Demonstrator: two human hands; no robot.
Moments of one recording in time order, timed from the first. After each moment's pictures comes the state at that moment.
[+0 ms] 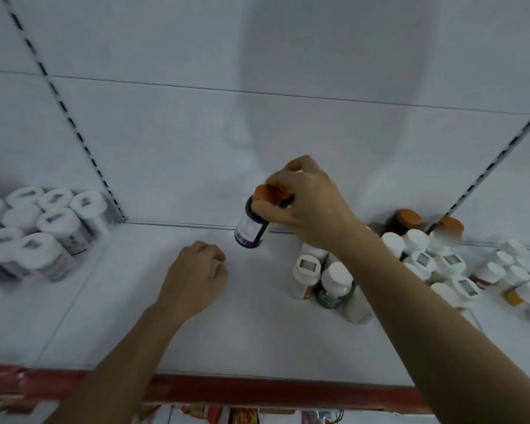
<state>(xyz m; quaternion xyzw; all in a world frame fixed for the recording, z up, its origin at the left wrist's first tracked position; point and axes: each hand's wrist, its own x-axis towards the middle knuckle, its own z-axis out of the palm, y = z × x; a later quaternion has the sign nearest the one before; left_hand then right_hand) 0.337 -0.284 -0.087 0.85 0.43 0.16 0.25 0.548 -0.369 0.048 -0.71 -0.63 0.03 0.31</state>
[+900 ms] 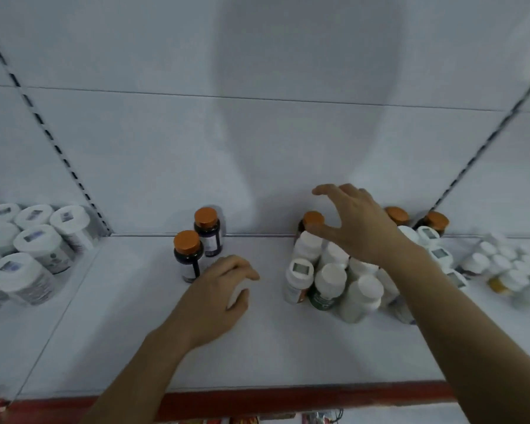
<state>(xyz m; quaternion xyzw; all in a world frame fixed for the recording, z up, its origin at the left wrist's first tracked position) 0.341 -0.310 -0.075 0.93 0.20 0.17 0.27 0.606 -0.416 0.032 -0.82 -0.55 0.03 0.15</state>
